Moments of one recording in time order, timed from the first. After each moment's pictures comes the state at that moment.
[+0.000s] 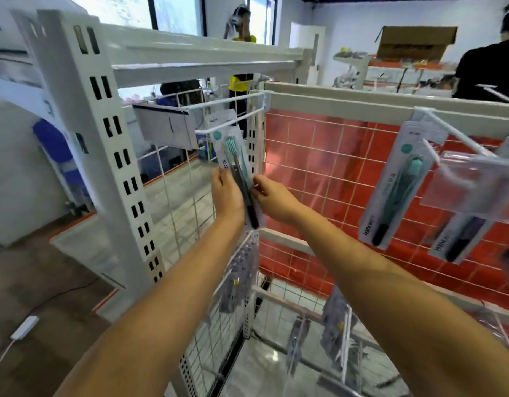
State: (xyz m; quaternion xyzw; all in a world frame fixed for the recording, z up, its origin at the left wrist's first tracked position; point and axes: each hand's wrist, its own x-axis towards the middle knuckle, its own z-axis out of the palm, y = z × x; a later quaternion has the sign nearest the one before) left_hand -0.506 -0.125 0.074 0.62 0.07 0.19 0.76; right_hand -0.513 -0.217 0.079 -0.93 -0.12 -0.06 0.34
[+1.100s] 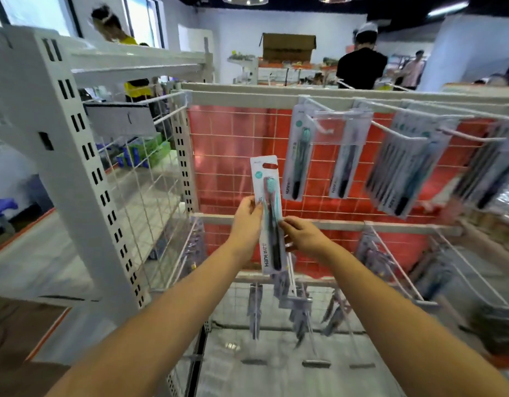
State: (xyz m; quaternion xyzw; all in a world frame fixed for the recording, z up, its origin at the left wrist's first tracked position) left_hand -0.630 -0.170 0.028 0.66 -0.19 -0.15 0.71; right_hand -0.706 -0.281 0.023 -0.81 0.15 -0.05 0.56
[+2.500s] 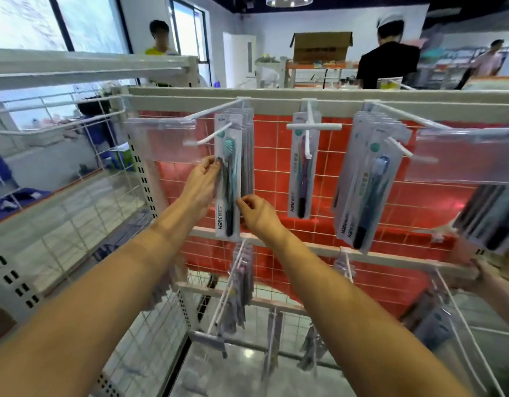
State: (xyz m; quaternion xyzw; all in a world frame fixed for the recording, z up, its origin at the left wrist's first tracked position) left_hand -0.593 -0.303 0.084 0.64 -0.18 -0.03 0.74; right_hand -0.657 -0.410 0.043 -0.85 0.06 -0.14 0.50
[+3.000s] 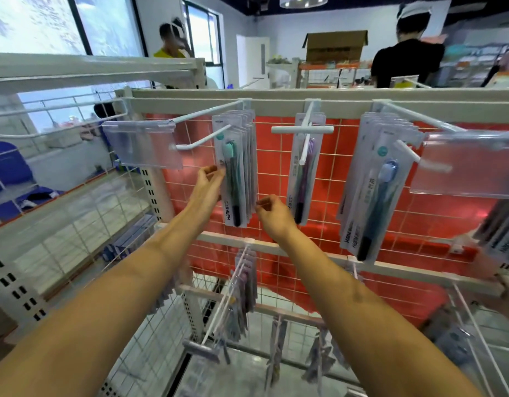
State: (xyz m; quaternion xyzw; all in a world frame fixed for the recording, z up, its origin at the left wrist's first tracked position) left_hand -0.579 -0.312 0.066 0.73 -0.13 -0.01 0.67; right_hand -0.642 -0.451 0.029 -0.83 0.10 -0.12 0.54
